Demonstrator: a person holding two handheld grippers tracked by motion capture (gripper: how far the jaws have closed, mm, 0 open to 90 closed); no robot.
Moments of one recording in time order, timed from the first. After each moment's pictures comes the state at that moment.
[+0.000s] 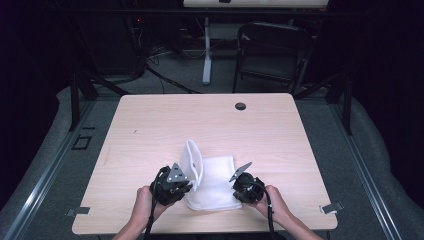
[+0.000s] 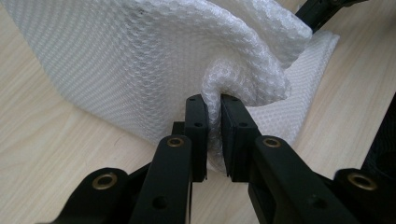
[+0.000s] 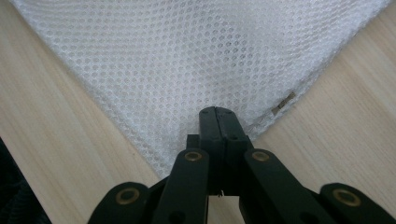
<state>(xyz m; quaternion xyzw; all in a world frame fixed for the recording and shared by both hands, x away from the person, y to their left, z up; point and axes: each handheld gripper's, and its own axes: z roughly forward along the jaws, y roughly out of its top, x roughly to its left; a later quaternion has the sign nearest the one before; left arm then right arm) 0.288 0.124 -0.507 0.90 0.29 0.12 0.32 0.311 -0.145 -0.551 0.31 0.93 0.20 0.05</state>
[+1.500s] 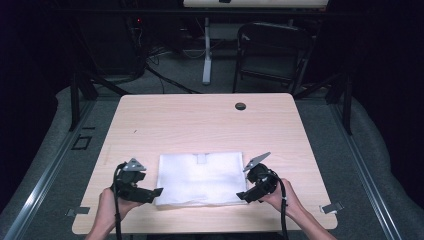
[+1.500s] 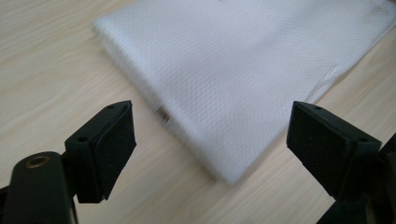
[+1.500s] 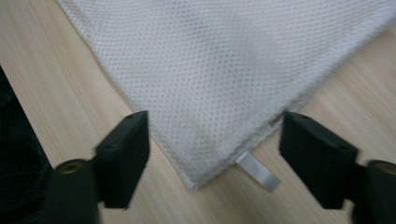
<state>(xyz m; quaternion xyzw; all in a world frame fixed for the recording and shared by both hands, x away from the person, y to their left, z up) 0.298 0.201 -0.497 0.86 0.40 0.09 0.31 0.321 -0.183 -0.525 0.32 0.91 0.26 0.04</state>
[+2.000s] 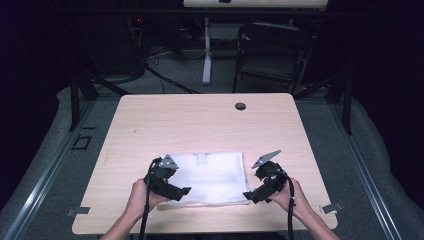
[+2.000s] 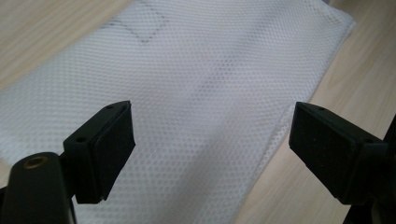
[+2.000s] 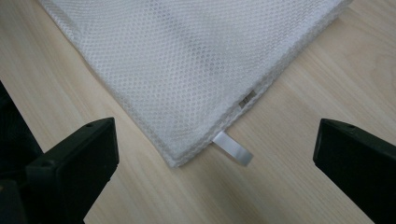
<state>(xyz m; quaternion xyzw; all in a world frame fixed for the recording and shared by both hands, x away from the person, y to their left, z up) 0.317 0.137 -0.513 0.89 0.32 0.05 0.31 0.320 -0.201 -0.515 0.35 0.90 0.26 0.05</state>
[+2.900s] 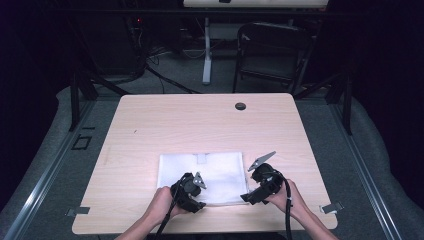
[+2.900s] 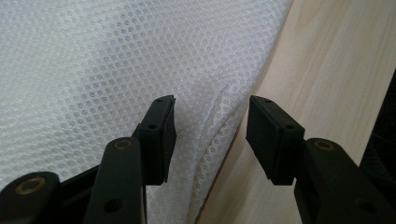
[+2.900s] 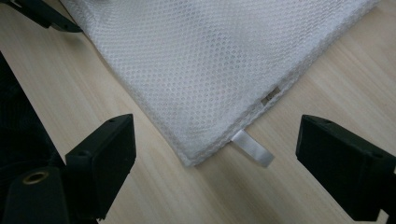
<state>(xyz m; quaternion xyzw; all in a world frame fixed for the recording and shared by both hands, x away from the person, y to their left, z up) 0.306 0.076 -0.552 0.95 0.21 0.02 0.21 0.320 -0.193 -0.522 0.33 0.91 0.25 0.02</state>
